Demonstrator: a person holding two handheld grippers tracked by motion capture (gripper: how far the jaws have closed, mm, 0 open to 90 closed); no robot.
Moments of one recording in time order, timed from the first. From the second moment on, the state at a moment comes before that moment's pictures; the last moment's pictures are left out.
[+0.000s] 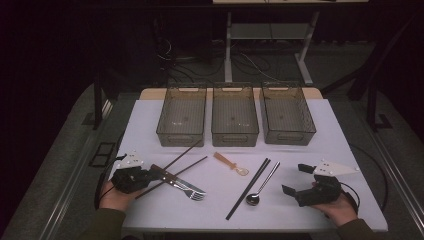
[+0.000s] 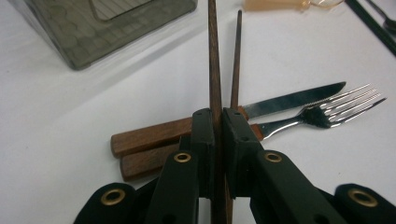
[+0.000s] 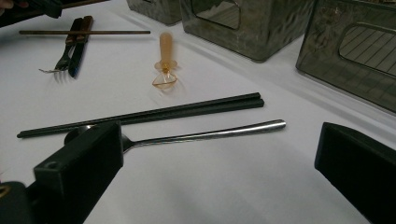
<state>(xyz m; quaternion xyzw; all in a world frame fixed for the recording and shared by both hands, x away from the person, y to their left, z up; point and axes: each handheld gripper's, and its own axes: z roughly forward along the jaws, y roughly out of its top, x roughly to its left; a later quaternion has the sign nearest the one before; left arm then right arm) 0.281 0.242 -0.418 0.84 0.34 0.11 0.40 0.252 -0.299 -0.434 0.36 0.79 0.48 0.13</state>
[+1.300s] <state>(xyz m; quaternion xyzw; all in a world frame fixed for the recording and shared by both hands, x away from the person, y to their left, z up) 0.315 0.208 -0.394 0.82 0.33 0.12 0.44 0.252 -0.298 -0.434 0.36 0.78 0.49 0.13</state>
